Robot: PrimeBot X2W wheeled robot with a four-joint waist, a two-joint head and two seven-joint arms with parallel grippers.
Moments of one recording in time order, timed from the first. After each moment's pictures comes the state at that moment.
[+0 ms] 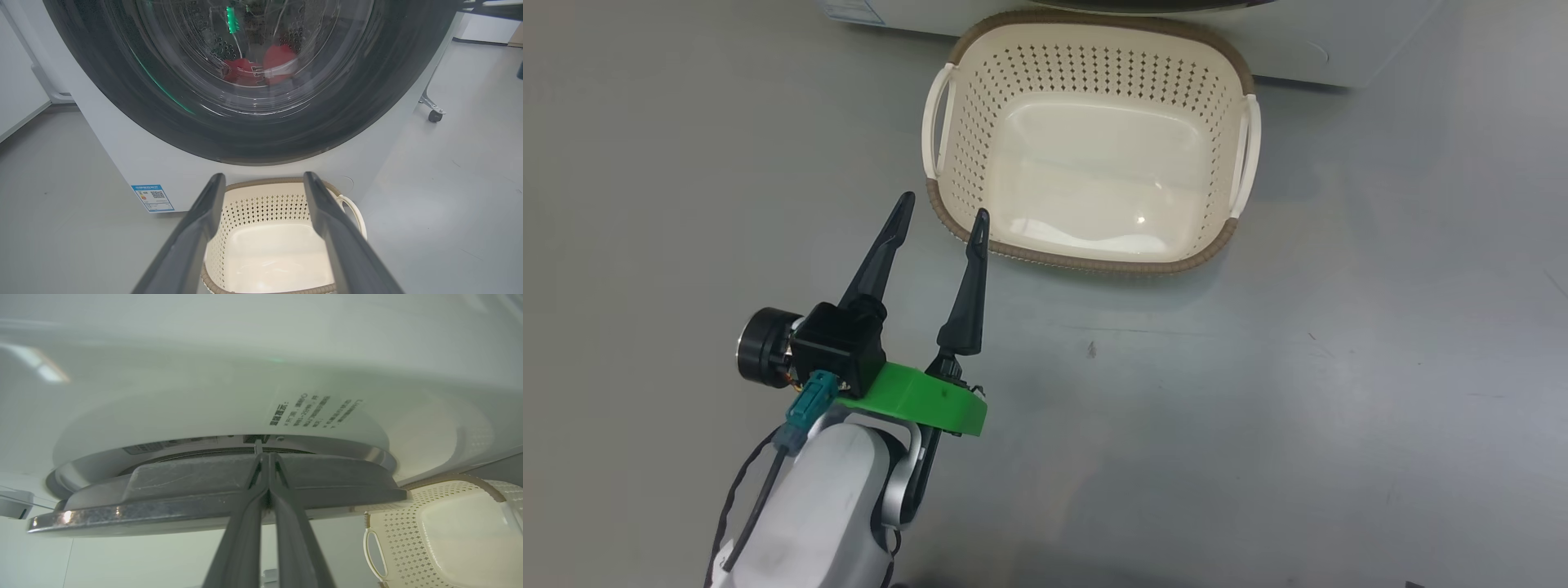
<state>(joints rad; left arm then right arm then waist) -0.40 0.04 -0.48 0.15 -0.40 0.11 -0.25 -0.99 -0.32 0.01 0.39 1.58 -0.11 0.49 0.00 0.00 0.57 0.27</state>
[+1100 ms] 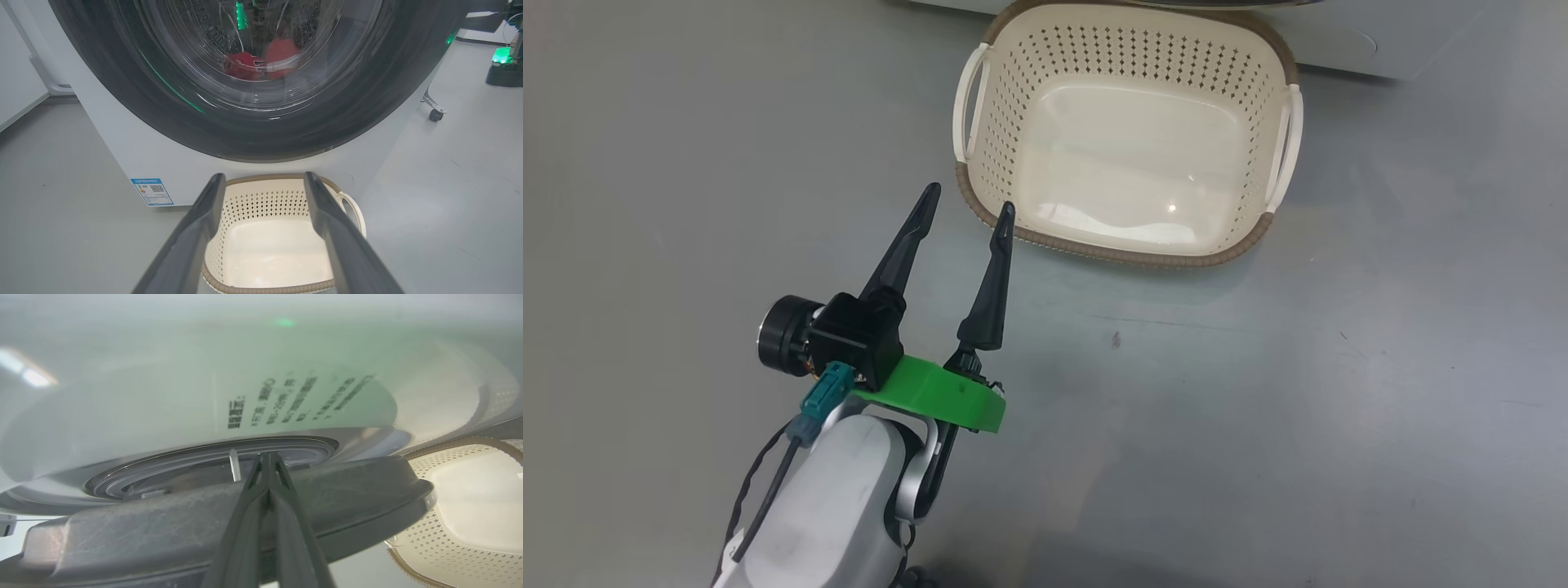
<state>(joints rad) -0.43 0.03 -0.53 0.14 -0.44 0.11 -0.25 -1.13 -0.34 0.03 0.58 1.61 -0.11 0.62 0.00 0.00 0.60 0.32</state>
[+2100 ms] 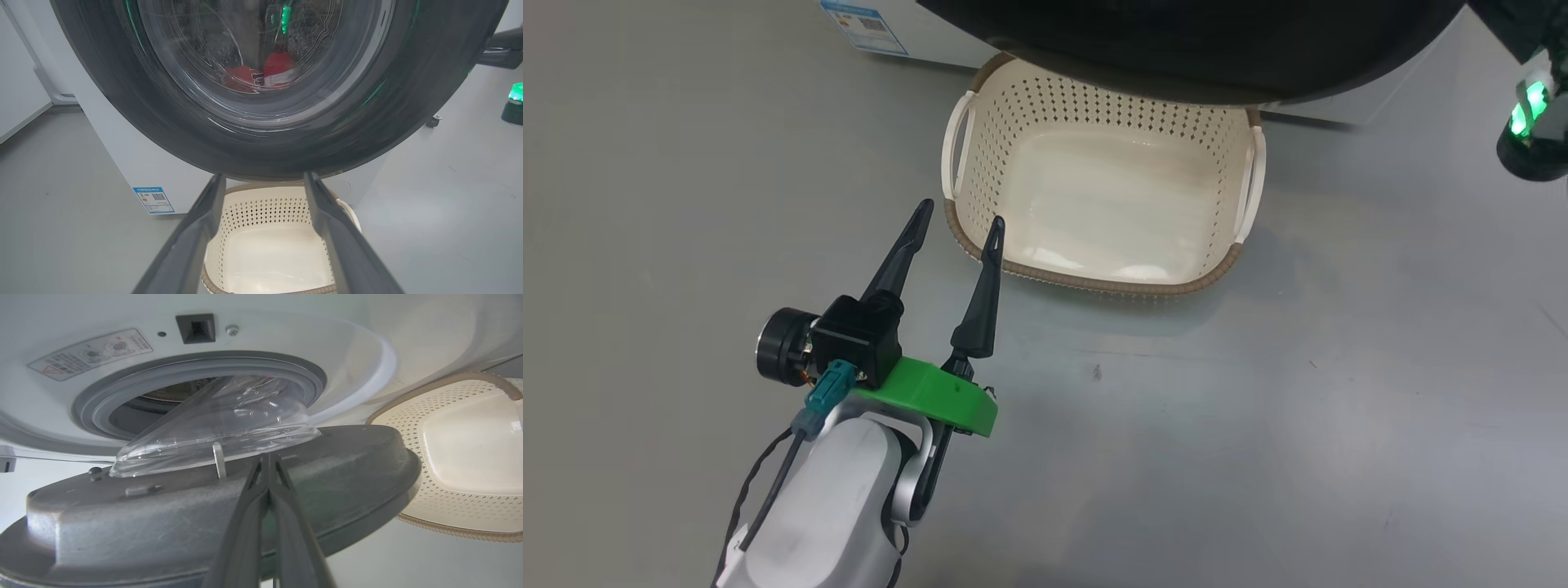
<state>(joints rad) -0.43 0.03 -0.53 0.21 -0.45 0.11 -0.25 -0.98 -0.34 0.05 0.66 1.68 0.02 0.80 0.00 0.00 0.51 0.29</state>
